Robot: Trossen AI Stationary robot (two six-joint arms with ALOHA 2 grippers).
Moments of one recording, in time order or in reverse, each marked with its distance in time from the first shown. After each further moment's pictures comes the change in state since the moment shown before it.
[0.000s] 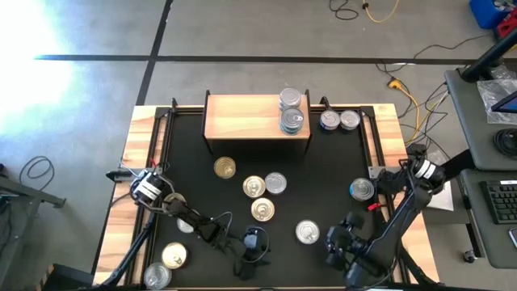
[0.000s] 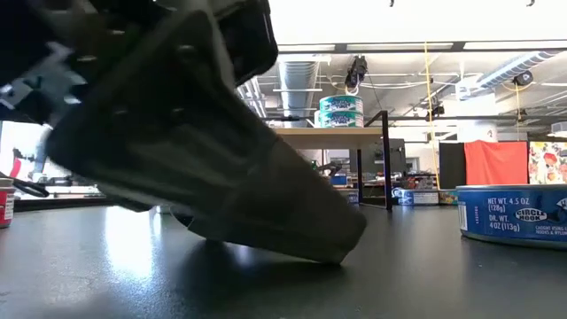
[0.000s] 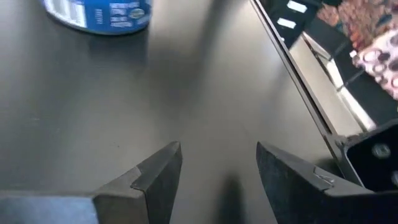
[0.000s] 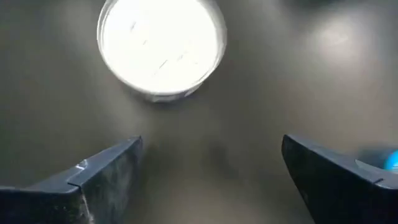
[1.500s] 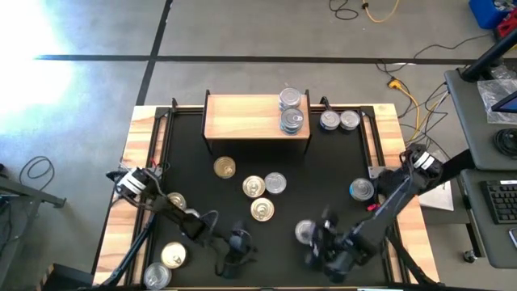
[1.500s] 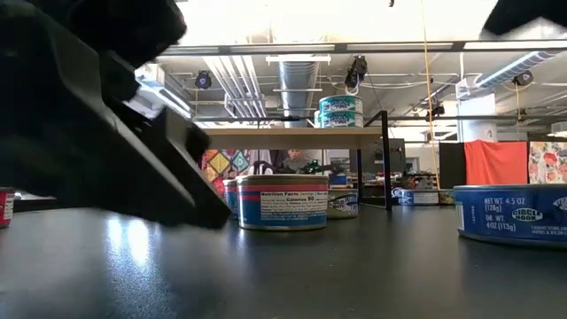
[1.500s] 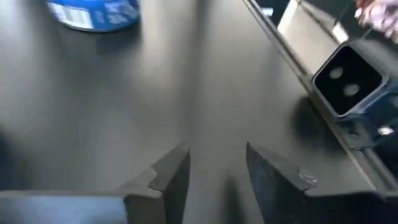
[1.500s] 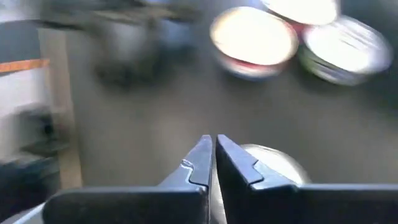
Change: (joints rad) left arm -0.079 -0.137 -0.157 -0.020 -0.043 0.167; right arm -0.152 -0.049 0.110 0.344 0.183 -0.372
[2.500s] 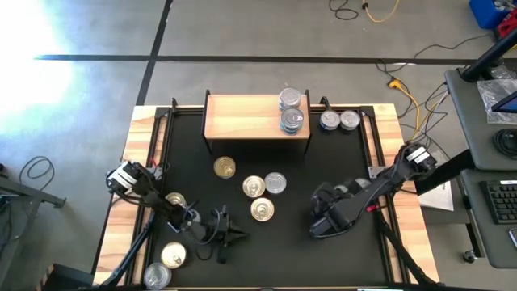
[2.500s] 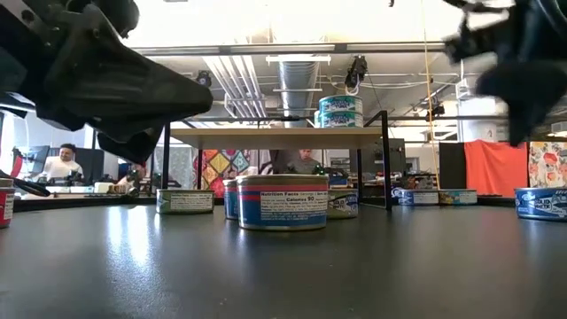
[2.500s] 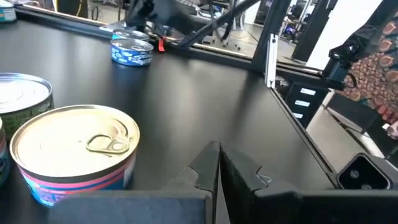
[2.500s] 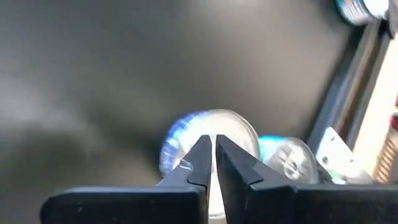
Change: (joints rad) left arm -0.026 -0.116 -0.313 0.536 -0.322 -0.017; right arm -0.276 -0.010 -0.150 -0.674 -0.282 0.385
